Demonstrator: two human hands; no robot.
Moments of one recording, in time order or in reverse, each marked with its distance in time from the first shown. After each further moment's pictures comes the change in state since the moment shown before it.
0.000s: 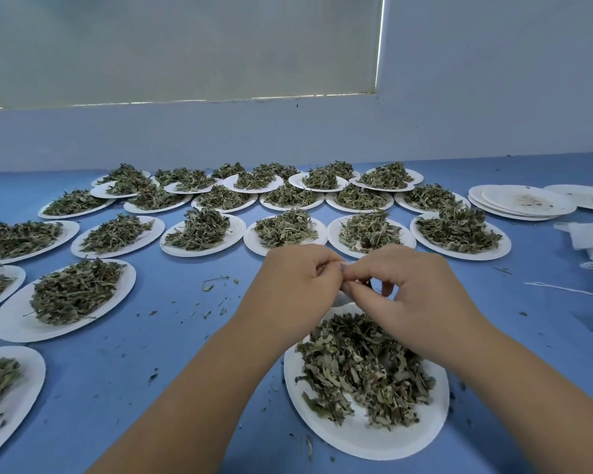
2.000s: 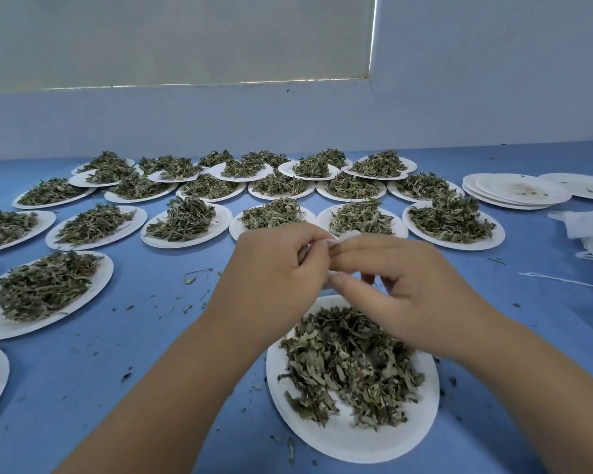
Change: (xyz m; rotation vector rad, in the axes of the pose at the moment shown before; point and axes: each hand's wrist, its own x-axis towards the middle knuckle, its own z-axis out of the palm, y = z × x) left_hand -0.005 0.007 -0.005 0.039 0.147 0.176; right_hand 0.003 0.009 -0.007 0.095 -0.092 -0.127
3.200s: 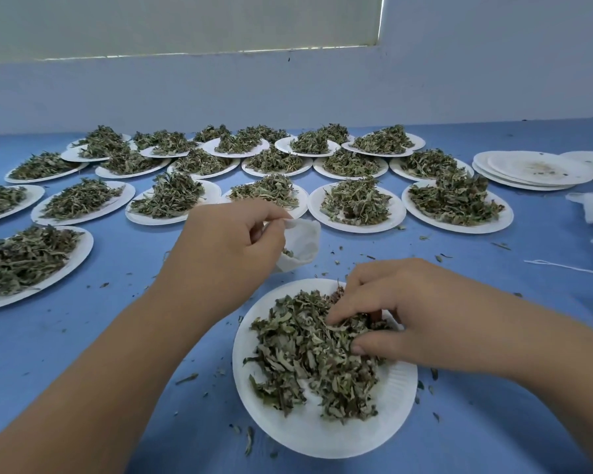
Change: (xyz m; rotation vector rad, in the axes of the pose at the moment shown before) left_hand 0.004 -0.021 0.003 0.151 0.031 -0.089; right_hand -0.024 0.027 -0.022 -0.099 -0.585 0.114
